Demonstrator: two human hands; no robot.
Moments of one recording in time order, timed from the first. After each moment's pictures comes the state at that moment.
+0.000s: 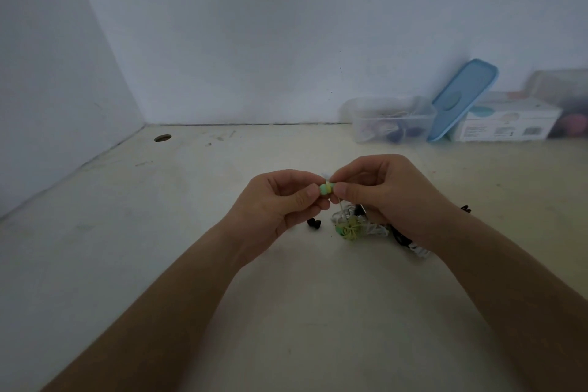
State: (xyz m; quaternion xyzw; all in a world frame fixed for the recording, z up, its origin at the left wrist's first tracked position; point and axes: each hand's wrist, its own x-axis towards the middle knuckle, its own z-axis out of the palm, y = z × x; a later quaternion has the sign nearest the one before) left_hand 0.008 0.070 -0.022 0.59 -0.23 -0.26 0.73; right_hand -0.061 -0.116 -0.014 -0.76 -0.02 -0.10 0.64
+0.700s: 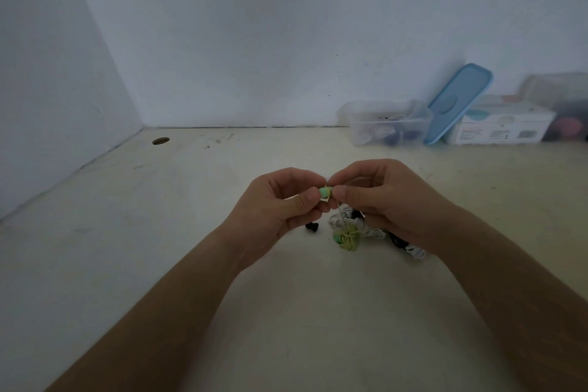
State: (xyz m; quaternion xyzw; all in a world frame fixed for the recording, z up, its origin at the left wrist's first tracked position) left_hand 0.006 0.069 -0.021 0.59 -0.26 -0.25 0.73; right_hand -0.063 -0.117 -0.010 -0.73 -0.01 -0.04 0.68
